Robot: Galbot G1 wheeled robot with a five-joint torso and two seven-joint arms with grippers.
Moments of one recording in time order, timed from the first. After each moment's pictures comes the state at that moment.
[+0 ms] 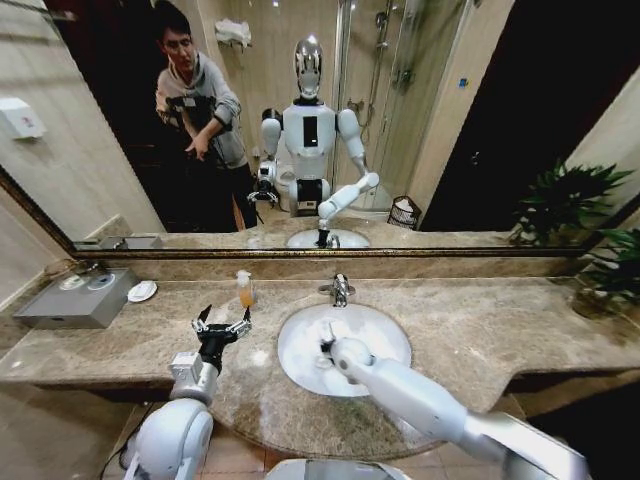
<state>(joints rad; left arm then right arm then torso) 1.68 -1.40 -0.62 -2.34 -0.15 0.32 -0.09 -0.72 0.96 -0.50 1.59 1.12 -0.59 0.70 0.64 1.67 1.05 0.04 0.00</state>
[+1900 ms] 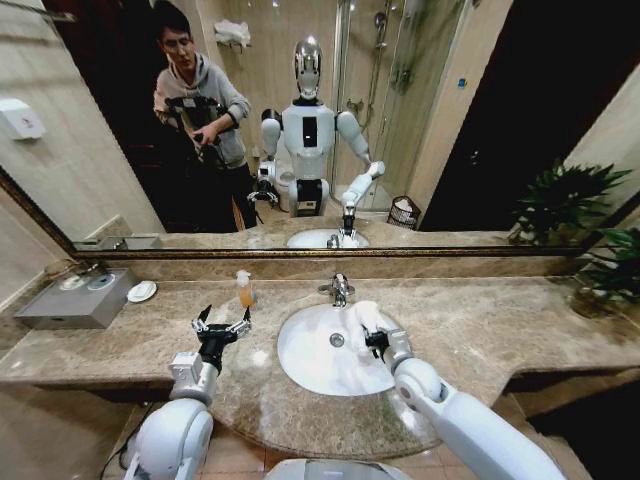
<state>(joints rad) 1.68 -1.40 -0.62 -2.34 -0.15 0.32 -0.09 -1.09 0.85 -0.05 1.94 0.79 -0.35 0.47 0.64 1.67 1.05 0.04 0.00</state>
